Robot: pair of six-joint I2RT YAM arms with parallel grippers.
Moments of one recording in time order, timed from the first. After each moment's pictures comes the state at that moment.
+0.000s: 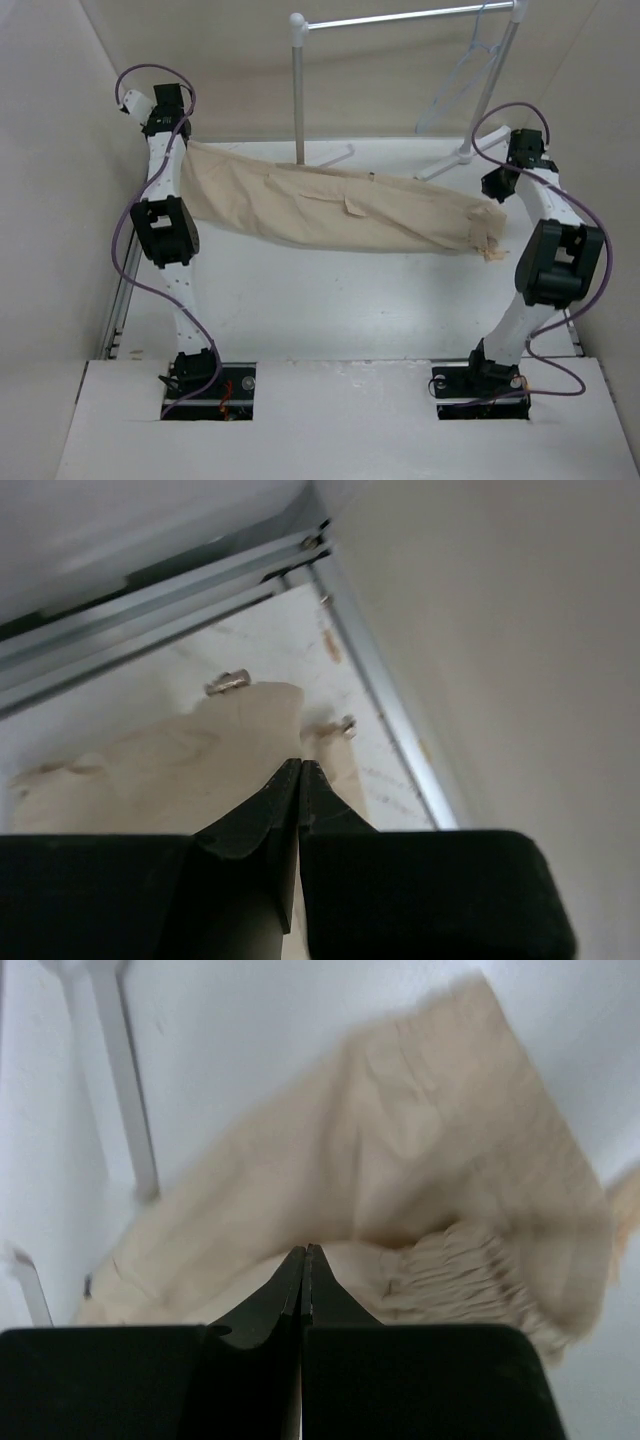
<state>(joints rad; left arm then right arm) 0.14 2.29 2.27 -0.65 -0.49 -0.89 -0.20 1.74 1.42 -0.61 0.12 0.88</state>
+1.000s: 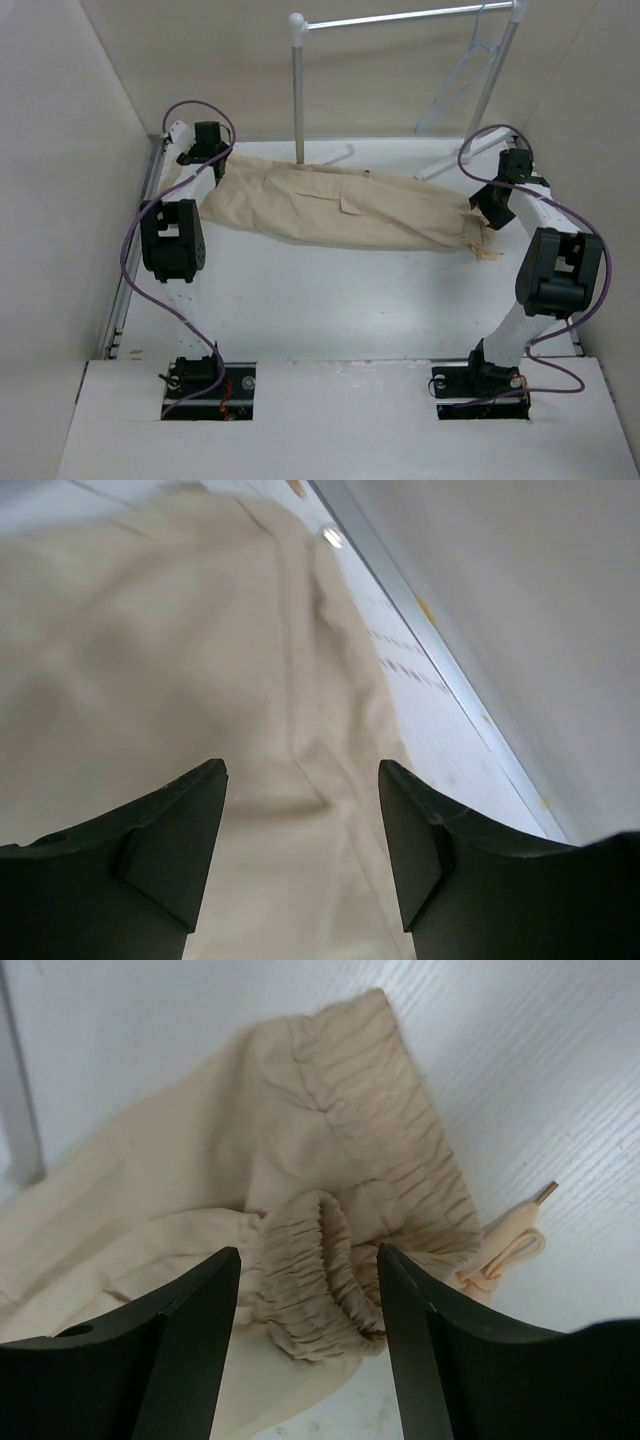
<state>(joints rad) 0.03 2.10 1.64 -0.14 -0.43 -0.83 -0.18 1.73 1.32 -0.60 0.18 0.77</state>
